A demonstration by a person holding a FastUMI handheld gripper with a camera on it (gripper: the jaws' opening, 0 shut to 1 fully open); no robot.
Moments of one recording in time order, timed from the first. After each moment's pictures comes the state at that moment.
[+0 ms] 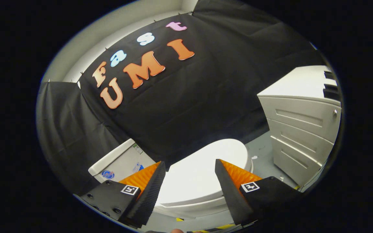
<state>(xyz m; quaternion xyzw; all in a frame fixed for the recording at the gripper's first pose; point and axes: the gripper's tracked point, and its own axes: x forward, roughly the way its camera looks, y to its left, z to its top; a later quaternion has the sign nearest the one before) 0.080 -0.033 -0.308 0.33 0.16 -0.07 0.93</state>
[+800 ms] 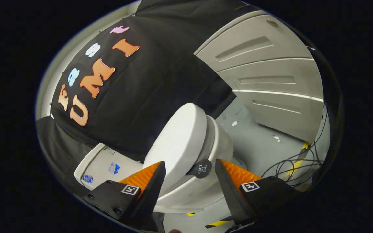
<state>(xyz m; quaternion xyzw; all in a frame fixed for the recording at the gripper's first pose) 0.029 -0.068 -0.474 0.46 0.21 -0.17 0.85</state>
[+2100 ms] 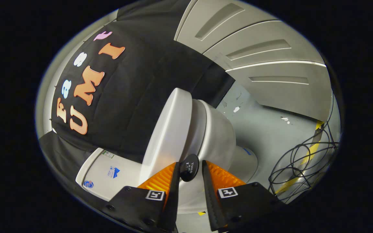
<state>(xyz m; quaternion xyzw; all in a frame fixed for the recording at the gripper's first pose) 0.054 -0.043 -0.517 0.53 0.21 -0.14 0.81</state>
